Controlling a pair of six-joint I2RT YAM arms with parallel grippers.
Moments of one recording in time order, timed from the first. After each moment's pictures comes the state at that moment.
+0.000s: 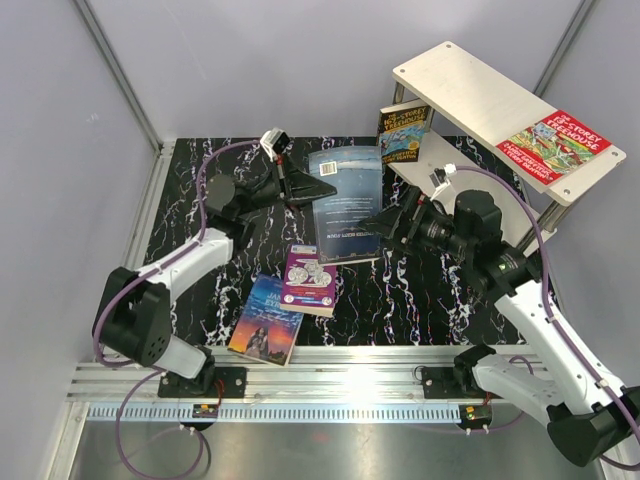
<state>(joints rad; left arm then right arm) -0.45 1.49 0.98 1.03 0.93 -1.77 0.46 0.93 0.99 -0.35 -0.43 0.96</state>
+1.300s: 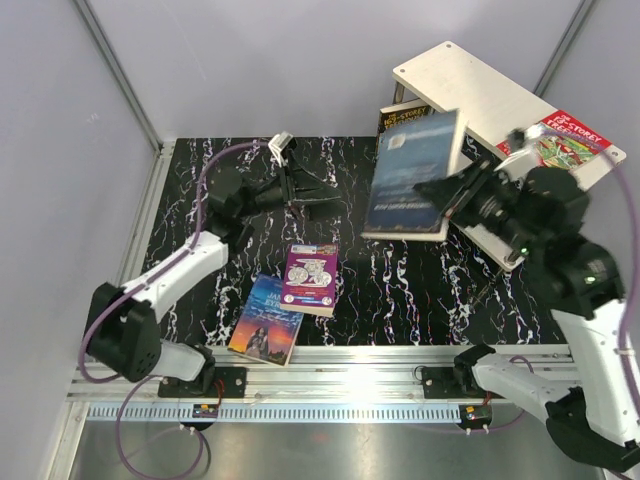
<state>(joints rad) -0.49 1.42 0.98 0.78 0.95 -1.61 0.46 0.94 1.50 -0.77 -0.16 0.86</state>
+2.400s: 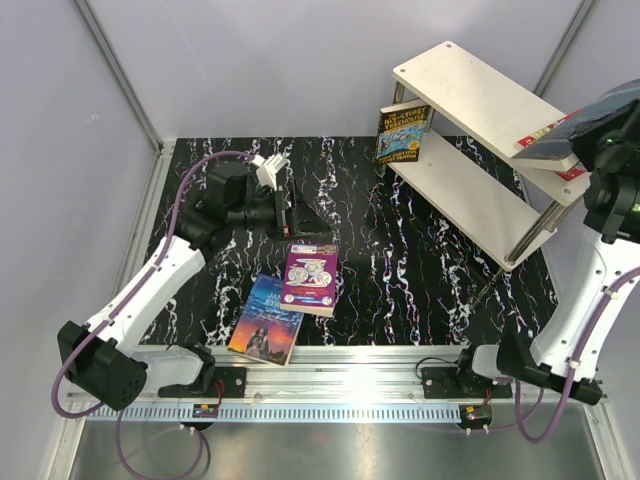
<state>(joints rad) -0.48 1.23 1.18 -0.43 0.71 -0.73 -0.32 1.36 2.20 -1.11 0.14 0.59</state>
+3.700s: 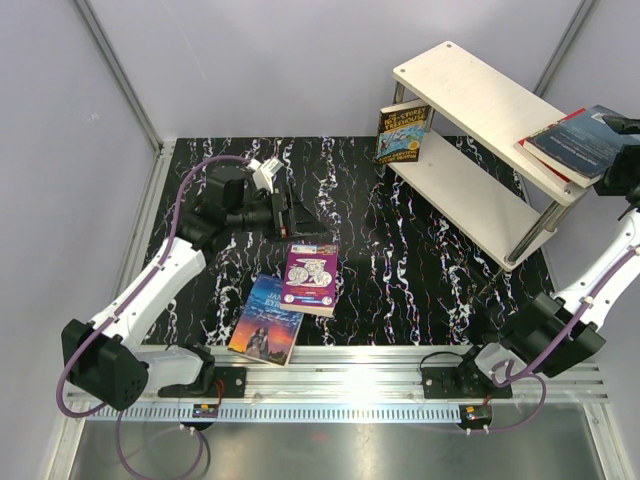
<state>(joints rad) -0.44 1.23 1.10 -0.36 0.72 -0.73 -0.83 1.45 1.73 -0.63 -0.62 1.16</state>
